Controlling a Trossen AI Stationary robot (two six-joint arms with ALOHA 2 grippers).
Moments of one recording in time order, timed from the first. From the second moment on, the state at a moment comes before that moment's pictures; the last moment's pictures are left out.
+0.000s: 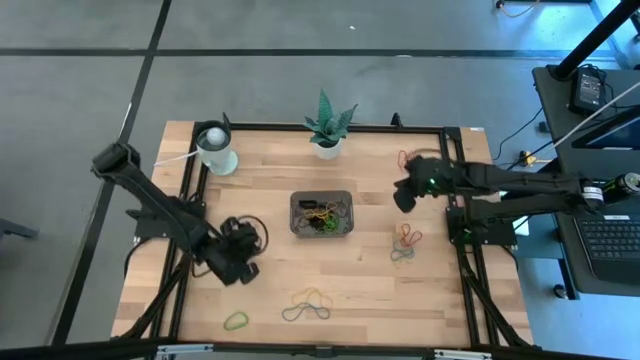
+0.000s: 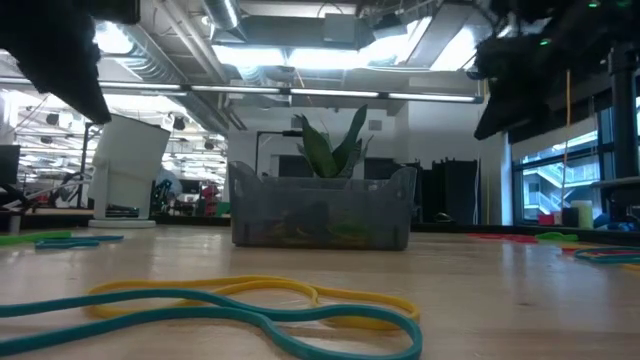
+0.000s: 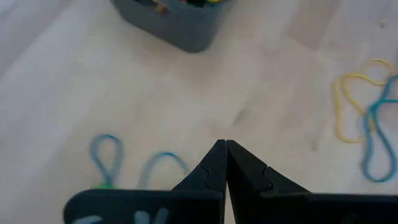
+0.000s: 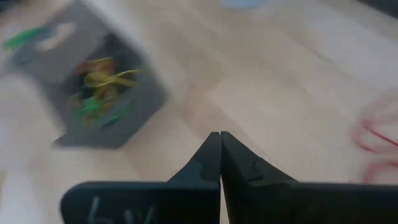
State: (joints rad) left arm -0.66 1.28 0.83 -0.74 -0.51 -1.15; right arm -0.18 0.89 0.68 -0.63 0.21 0.58
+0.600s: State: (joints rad) left arm -0.20 0.66 0.48 -0.58 -0.23 -0.36; right arm -0.66 1.43 0.84 -0.92 0.19 0.81
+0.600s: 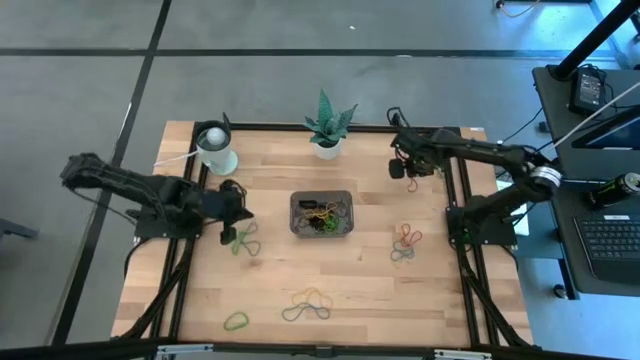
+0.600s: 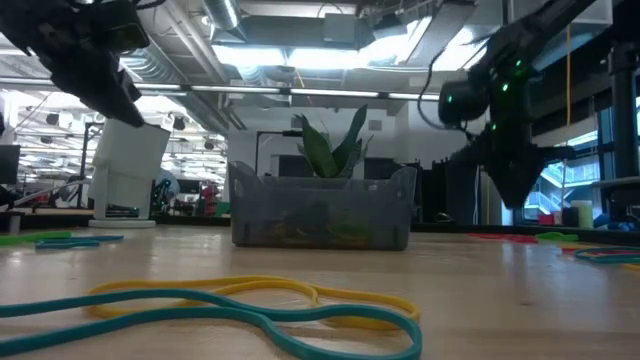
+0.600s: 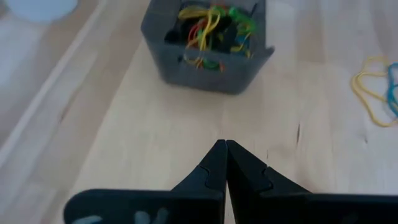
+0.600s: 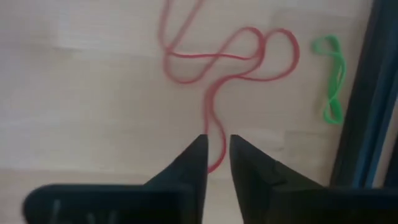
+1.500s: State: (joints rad) left arm 0.00 0.58 0.44 -0.53 0.00 -0.20; right arm -0.68 1.74 0.86 -0.82 0.19 0.73
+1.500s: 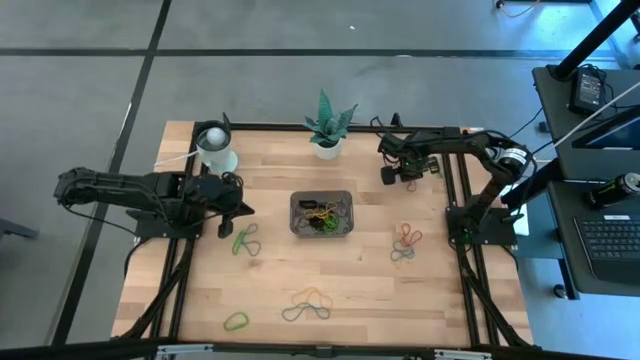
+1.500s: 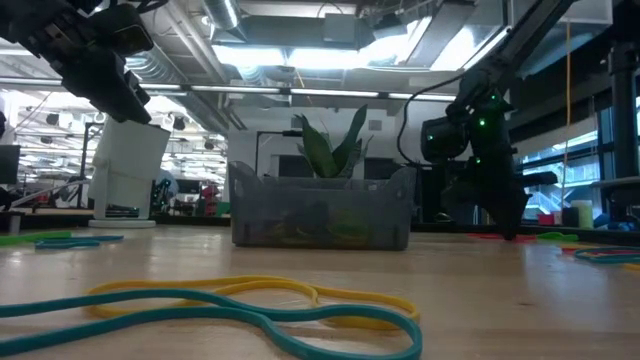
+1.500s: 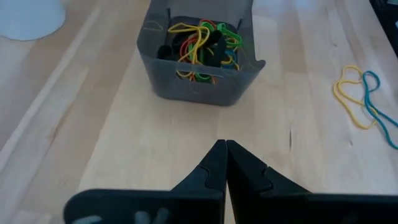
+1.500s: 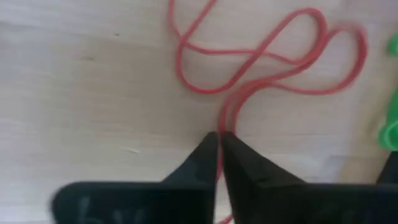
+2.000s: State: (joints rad) left arm 0.00 0.58 0.44 -0.50 -0.01 -0.45; right arm -0.67 1.36 0.84 -0.91 0.20 0.54
